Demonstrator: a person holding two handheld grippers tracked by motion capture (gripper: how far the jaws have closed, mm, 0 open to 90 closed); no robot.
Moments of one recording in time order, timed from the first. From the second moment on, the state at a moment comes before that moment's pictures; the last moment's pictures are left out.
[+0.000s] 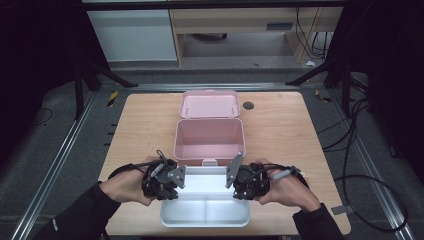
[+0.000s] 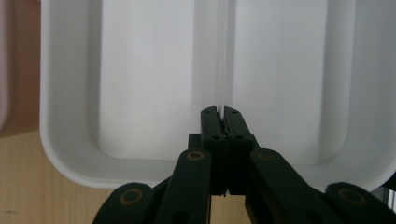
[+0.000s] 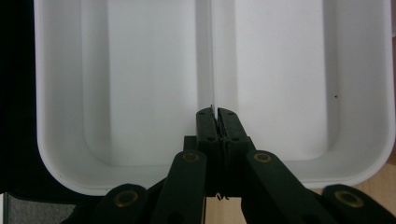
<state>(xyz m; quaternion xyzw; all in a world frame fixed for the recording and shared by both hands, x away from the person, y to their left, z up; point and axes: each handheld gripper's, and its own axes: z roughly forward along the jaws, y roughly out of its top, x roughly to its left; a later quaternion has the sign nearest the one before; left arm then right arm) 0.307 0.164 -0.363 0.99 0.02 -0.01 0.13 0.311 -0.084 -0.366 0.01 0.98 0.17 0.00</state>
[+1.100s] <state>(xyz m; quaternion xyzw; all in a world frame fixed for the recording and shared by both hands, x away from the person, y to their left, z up) 0.334 0.157 -0.474 0.99 0.06 -0.01 0.14 0.331 -0.082 -0.472 0.04 0.99 0.15 0.02</state>
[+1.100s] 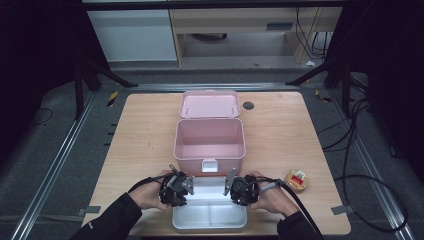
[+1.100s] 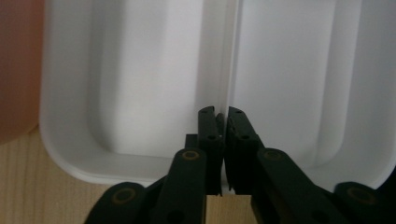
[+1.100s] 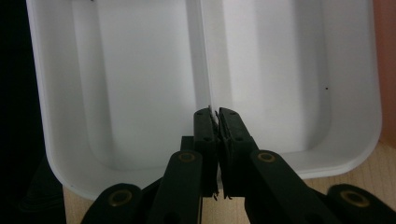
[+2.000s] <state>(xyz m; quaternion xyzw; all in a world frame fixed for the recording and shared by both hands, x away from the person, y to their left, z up) 0.361 0.255 -0.441 0.88 0.35 0.10 0.32 0.350 -0.168 -0.427 0.32 0.89 0.29 0.13</state>
